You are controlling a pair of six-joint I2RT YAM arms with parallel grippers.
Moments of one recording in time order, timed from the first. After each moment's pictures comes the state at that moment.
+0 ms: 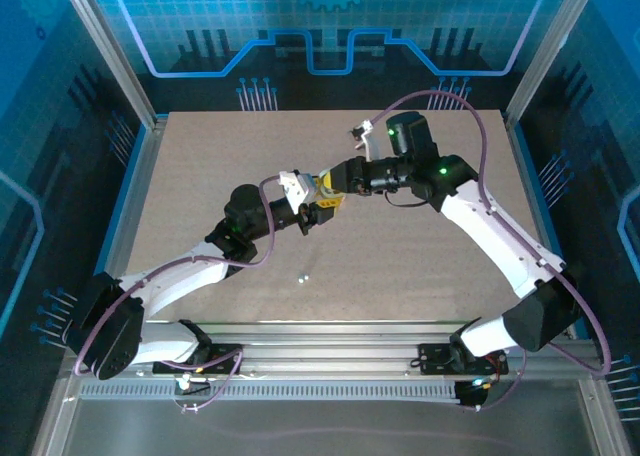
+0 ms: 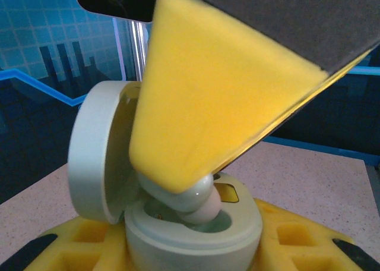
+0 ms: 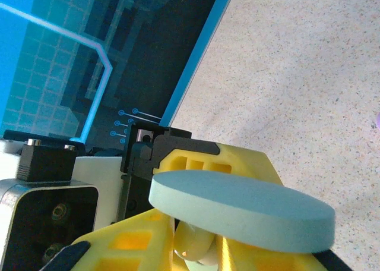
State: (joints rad) left arm -0.59 1.28 0.70 0.61 0.44 0.04; right arm 0.53 1.45 1.45 -0.62 -0.71 0.57
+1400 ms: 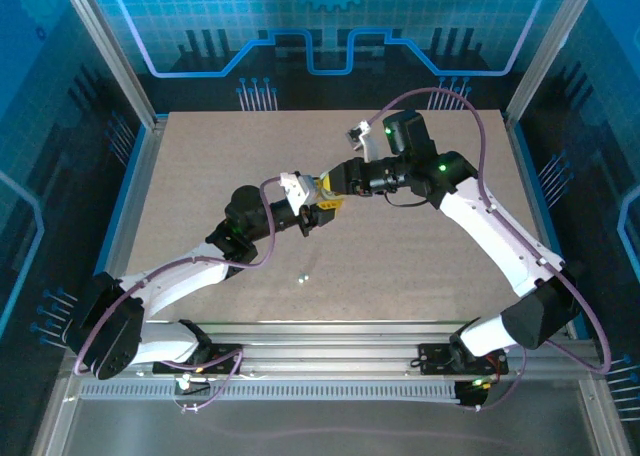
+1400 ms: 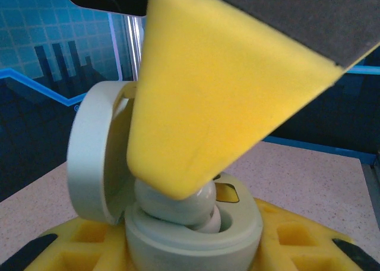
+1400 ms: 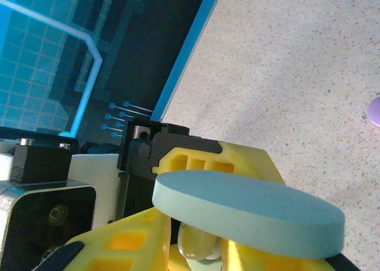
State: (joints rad) left arm -0.60 1.28 0.70 0.61 0.44 0.04; right arm 0.54 1.46 1.50 -0.70 -0.68 0.54
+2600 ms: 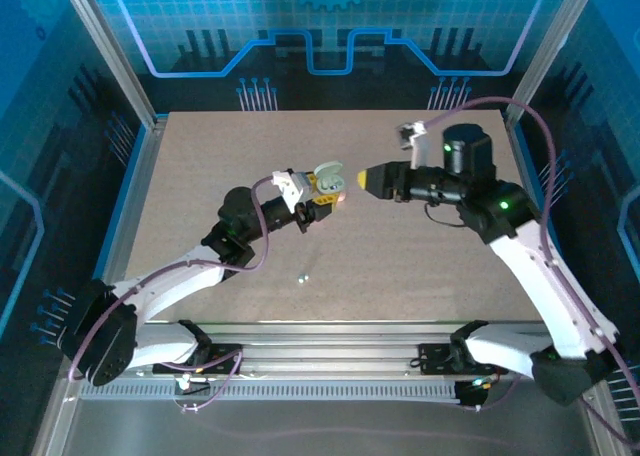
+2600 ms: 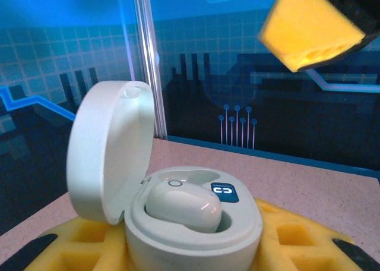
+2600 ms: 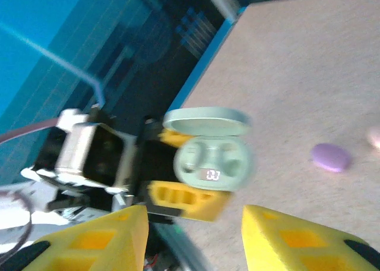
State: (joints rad) left arm -0.60 1.23 0.69 0.64 0.39 0.04; right arm 0.44 1.11 1.35 -0.68 -0.53 0.50
